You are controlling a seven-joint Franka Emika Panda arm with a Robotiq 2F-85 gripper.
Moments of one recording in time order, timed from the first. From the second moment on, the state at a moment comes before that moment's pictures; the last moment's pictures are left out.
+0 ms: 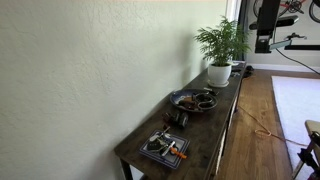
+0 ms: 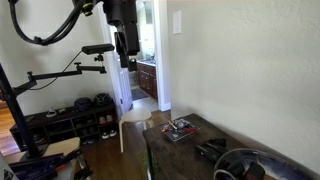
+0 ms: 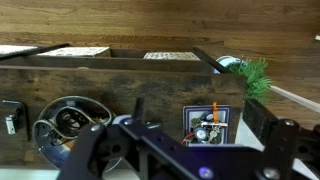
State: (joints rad) arm 0.00 -0.59 0.01 -2.49 -0.02 1.91 -0.02
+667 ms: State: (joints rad) arm 0.00 -0.51 0.01 -2.49 -0.03 1.97 0.00
